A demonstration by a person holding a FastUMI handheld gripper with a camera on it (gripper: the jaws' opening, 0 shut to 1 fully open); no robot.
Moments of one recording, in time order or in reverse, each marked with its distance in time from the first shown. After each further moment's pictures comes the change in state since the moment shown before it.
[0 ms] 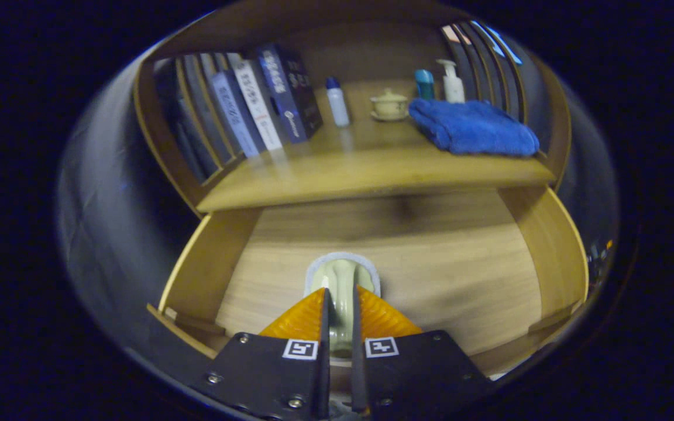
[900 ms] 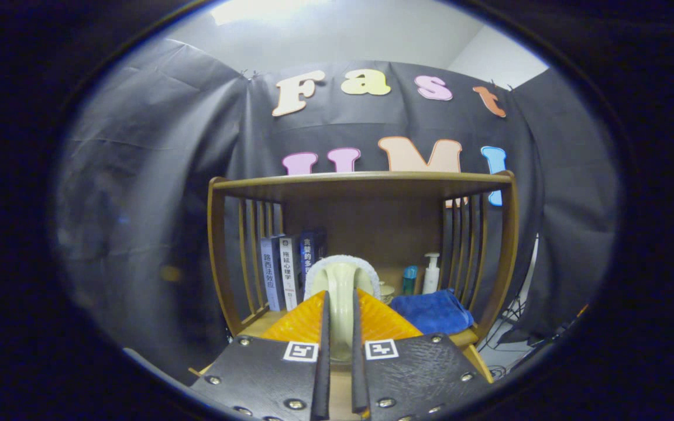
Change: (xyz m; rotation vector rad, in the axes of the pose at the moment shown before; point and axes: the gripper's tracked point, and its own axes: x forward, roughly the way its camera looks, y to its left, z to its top) arm -0.158 0.023 0.197 -0.096 -0.697 -0.078
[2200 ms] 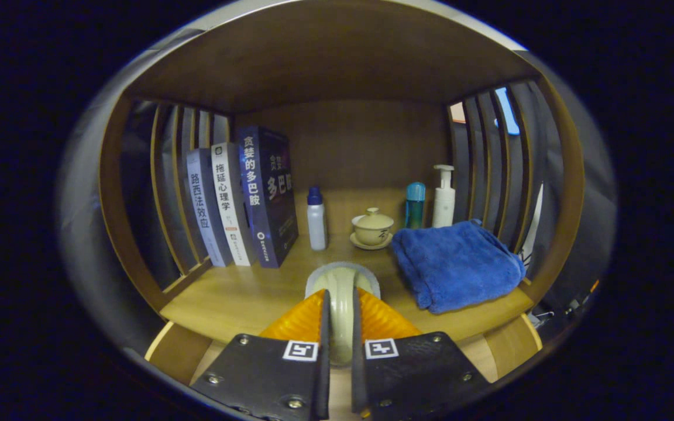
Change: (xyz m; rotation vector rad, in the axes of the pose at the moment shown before) arm 0.148 -0.032 -0.167 0.037 0.298 -0.111
